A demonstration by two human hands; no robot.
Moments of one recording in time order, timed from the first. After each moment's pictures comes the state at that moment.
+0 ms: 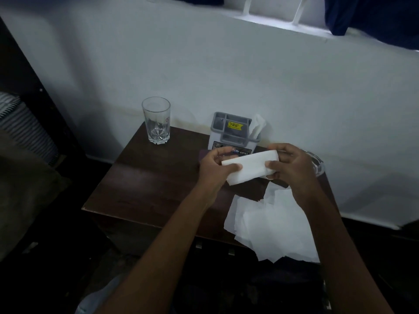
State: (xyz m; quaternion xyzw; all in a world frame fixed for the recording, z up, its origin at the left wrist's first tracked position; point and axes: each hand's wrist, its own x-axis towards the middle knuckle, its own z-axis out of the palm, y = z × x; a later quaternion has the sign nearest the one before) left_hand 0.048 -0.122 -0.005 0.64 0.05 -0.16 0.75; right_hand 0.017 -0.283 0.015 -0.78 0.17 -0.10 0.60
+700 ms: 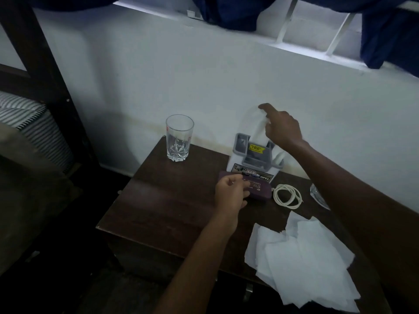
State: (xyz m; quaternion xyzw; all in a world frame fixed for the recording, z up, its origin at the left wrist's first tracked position) left_hand 0.062 -0.112 -0.007 0.57 0.17 -0.19 0.78; right_hand 0.191 -0.263 0.046 -0.98 -0.02 -0.17 0.03
